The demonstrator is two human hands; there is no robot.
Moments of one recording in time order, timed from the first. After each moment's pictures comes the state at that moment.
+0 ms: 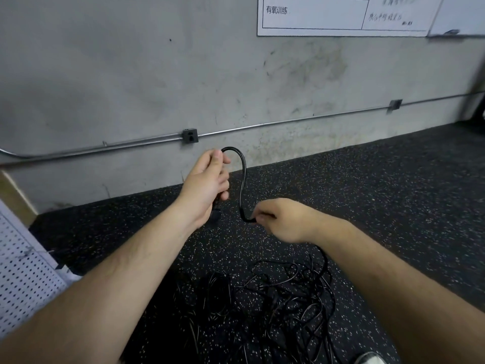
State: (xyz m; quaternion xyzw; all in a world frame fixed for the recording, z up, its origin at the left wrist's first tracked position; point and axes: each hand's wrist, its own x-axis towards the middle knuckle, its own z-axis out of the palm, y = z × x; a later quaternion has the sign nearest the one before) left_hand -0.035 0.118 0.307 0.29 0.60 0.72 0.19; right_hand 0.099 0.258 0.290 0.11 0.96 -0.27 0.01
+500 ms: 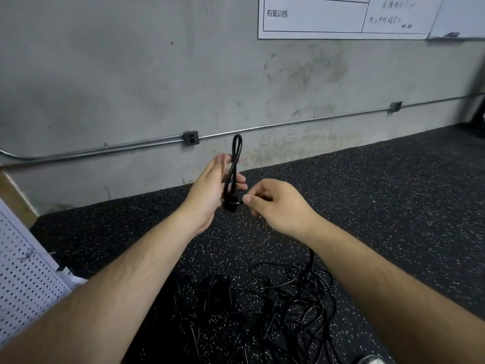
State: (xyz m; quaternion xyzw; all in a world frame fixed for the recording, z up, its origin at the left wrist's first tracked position) left_hand -0.025 0.113 0.308 0.31 0.65 0.67 0.19; right_hand 0.094 0.233 0.305 0.14 0.87 -0.44 -0.18
